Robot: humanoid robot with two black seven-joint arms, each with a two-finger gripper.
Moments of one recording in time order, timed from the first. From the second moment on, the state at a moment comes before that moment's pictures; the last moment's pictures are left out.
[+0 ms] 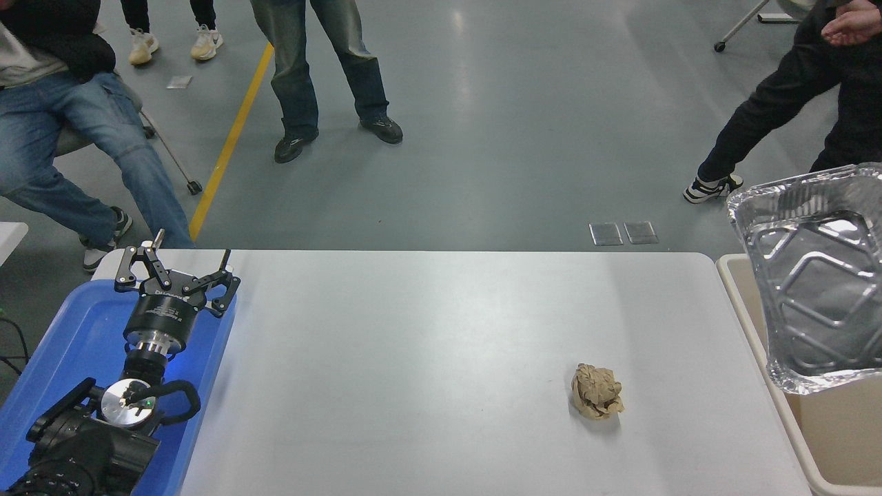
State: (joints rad) left arm -0.53 0.19 -1.22 -0.31 -0.10 -0.79 -0.16; right arm 2.67 -0.67 -1.73 1.63 -0.59 0.62 0.03
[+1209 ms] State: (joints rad) left arm -0.53 0.19 -1.22 -0.31 -0.11 -0.79 -0.17; right arm 0.82 -0.63 -0.87 0.32 -0.80 -0.01 0.03
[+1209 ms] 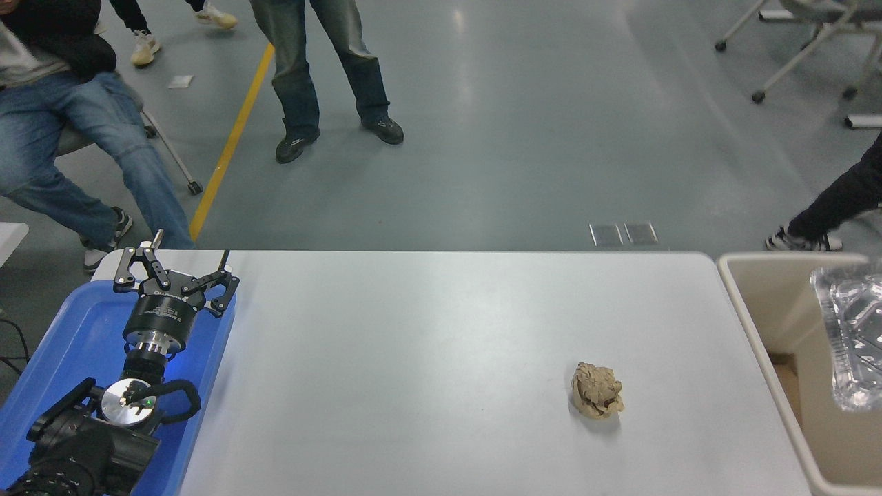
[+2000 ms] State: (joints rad) left arm -0.53 0.19 -1.22 -0.31 -0.10 -0.79 -0.17; right arm 0.77 -0.54 -0.82 0.34 -0.74 -0.01 0.02
